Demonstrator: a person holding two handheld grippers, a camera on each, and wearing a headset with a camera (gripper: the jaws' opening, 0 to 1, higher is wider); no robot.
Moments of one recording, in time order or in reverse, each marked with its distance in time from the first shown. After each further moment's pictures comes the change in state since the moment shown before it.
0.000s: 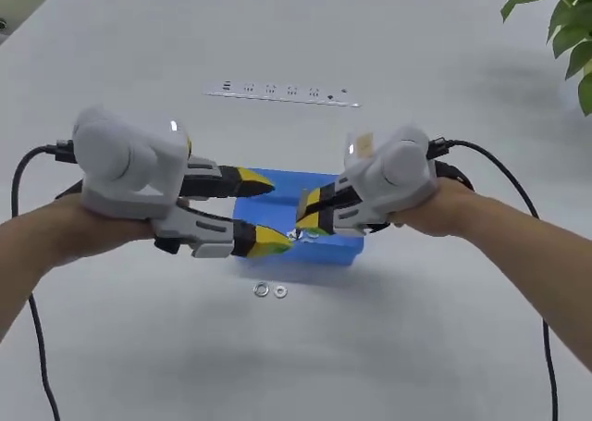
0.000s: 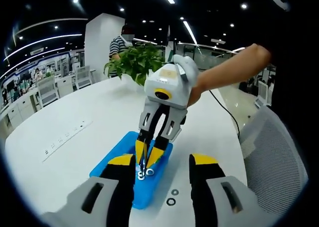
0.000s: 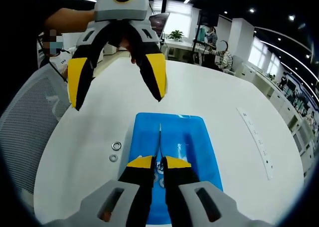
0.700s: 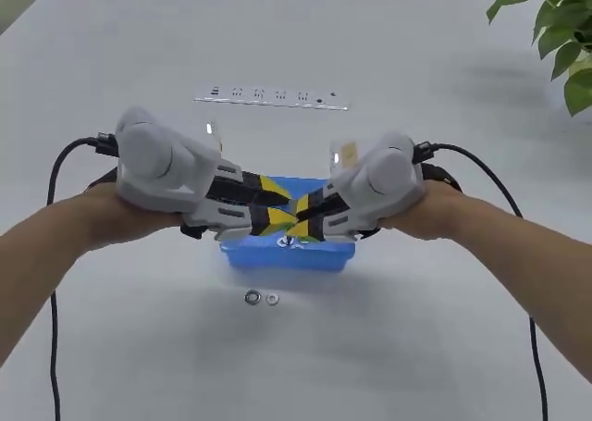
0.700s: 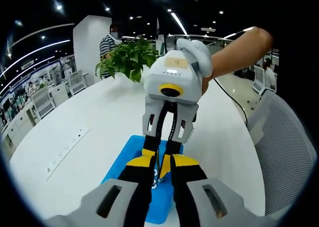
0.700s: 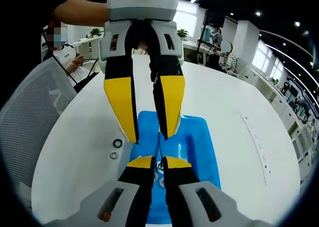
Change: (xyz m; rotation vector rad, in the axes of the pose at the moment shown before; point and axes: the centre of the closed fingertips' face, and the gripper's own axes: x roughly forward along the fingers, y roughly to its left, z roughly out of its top) left arm 0.028 0.016 0.000 0.125 0.053 -0.021; right arm 0.001 0.001 -0.001 -0.050 0.021 0.015
